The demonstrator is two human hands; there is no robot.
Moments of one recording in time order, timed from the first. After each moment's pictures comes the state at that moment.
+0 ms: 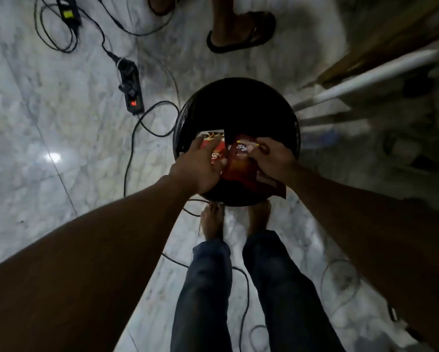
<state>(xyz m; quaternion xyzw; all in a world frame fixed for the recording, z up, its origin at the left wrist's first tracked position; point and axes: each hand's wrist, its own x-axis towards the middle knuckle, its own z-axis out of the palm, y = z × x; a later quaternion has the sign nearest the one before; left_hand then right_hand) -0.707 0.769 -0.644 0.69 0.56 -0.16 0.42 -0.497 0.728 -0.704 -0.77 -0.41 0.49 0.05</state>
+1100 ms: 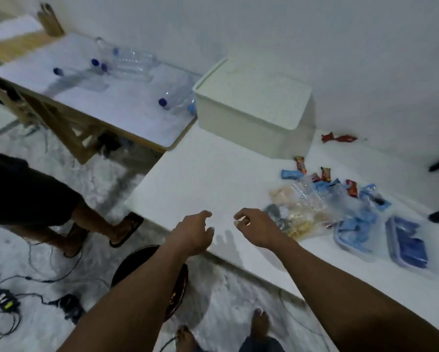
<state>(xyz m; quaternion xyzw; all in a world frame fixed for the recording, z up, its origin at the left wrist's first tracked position) -0.462 0.669 -0.217 0.90 0.27 -0.14 0.32 -0.342 0.504 -0.207 -0.88 -0.23 0.32 0.26</state>
